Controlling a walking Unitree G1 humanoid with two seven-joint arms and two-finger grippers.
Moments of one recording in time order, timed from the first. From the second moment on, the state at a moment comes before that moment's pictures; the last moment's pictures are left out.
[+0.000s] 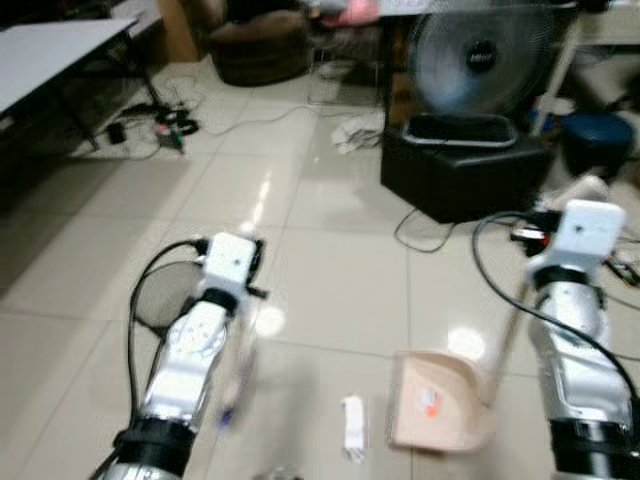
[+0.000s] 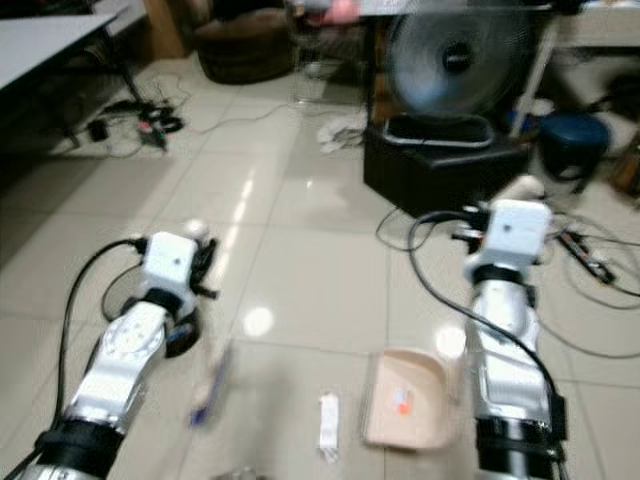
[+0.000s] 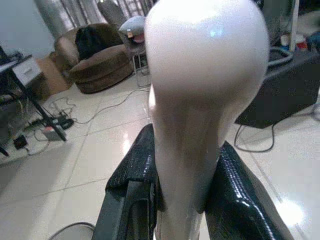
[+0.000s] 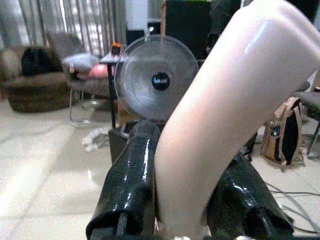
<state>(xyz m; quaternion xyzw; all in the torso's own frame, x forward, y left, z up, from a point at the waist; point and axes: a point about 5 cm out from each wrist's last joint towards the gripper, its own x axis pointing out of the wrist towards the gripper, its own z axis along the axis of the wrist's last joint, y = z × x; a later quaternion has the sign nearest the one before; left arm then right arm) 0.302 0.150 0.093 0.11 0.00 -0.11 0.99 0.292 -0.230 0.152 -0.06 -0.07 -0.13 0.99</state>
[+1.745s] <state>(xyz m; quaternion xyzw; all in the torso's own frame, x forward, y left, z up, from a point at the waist) 0.330 0.136 0.118 0.05 -0.06 -0.13 0.99 0.328 -0.233 0.134 -0.10 -0.16 -0.11 0.98</state>
